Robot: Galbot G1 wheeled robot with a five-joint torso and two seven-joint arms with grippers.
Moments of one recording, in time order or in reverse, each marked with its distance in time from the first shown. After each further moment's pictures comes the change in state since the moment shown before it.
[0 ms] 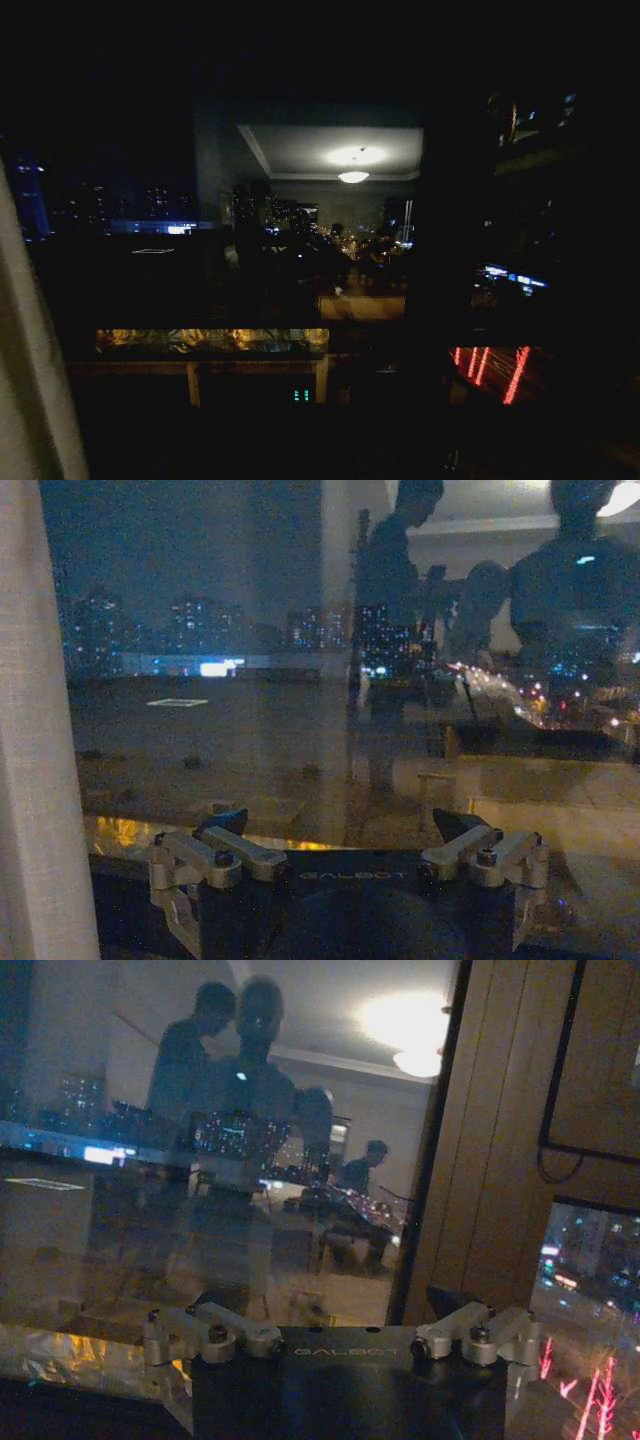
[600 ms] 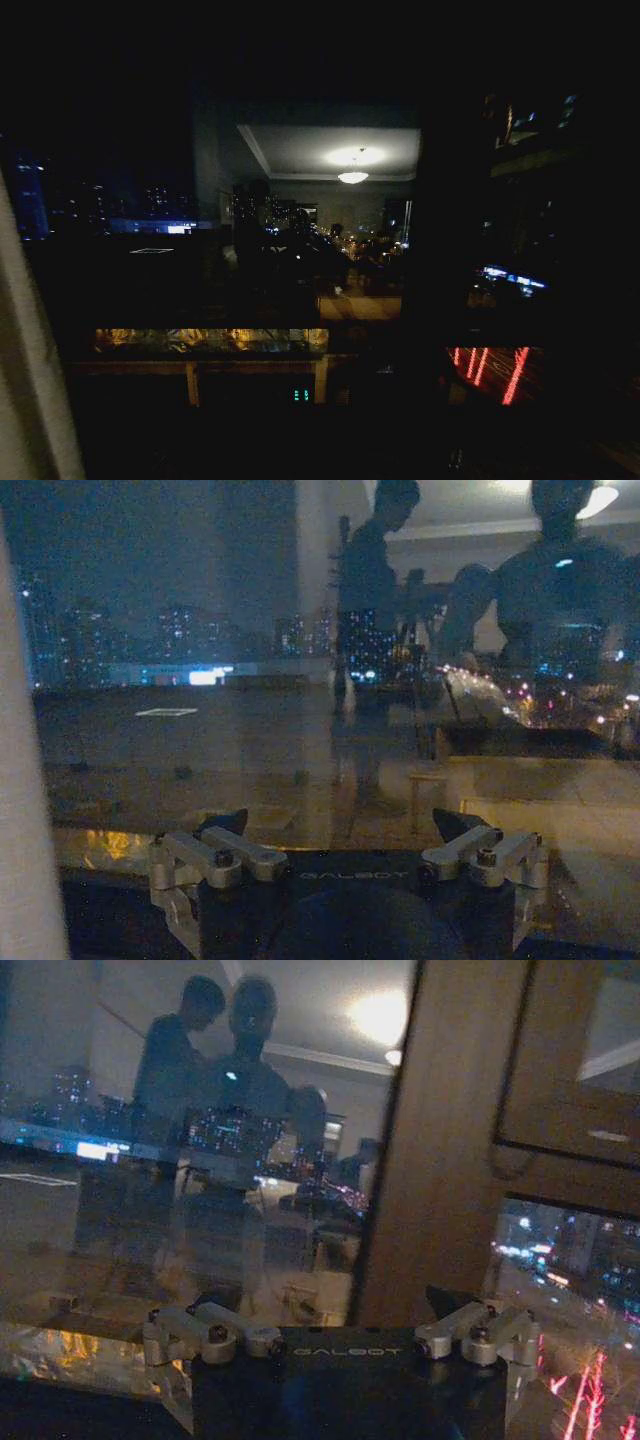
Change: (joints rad) left arm 0.019 0.024 -0.022 0.017 0.003 -0.035 0.039; right arm -0.001 0.000 0.009 0.008 0.002 -0.015 0.001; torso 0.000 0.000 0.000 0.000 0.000
